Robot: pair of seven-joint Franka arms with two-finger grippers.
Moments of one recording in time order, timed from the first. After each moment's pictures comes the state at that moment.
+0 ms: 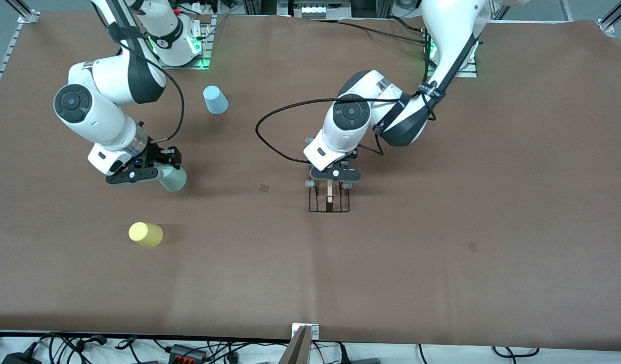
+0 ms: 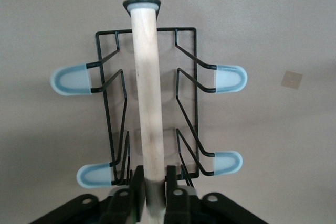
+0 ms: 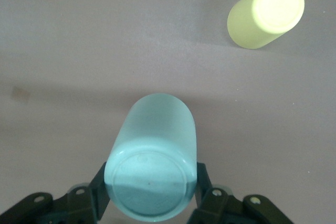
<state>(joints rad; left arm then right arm) -0.47 0.58 -0.27 -1.53 -0.02 2.05 -0.66 0.01 0.14 0.20 -2.10 0.00 2.24 0.08</state>
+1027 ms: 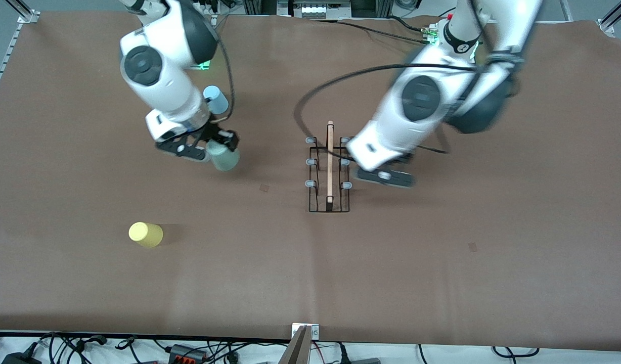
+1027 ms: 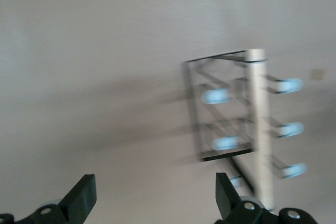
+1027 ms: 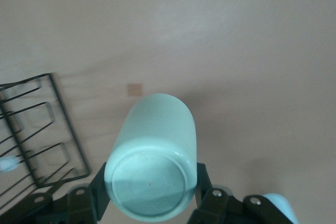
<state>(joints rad) -0.25 0.41 -0.25 -1.42 0.01 1.70 -0.29 0.12 0.13 0.44 -1.97 0.06 2.12 0.85</state>
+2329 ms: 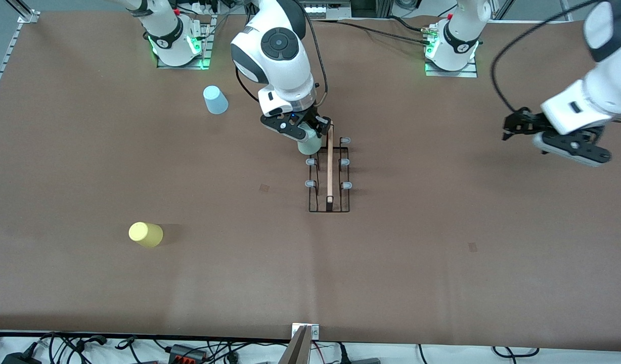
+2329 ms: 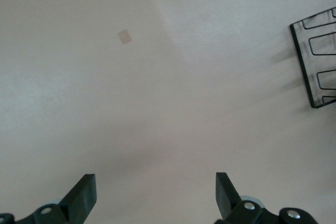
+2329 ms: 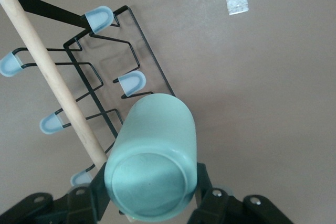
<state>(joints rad) 0.24 -0.02 -0.25 -1.82 -0.05 1.78 0.33 0.46 0.44 0.44 -1.70 -0.12 2.21 1.39</state>
